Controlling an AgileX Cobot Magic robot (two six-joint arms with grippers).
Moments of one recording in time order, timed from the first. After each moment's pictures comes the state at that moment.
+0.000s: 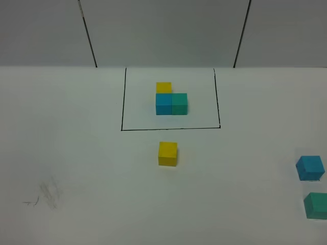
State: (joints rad) left arm -0.09 -0.01 -0.51 0.09 1.07 -0.12; right arm 0.14 -0.01 -0.50 0.03 1.08 -0.06
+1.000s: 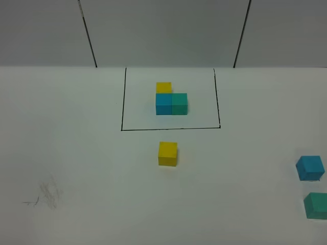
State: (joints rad) left arm 0.06 -0.01 -0.51 0.09 1.07 -0.11; right arm 0.14 -0.01 -0.50 0.03 1.08 -0.06
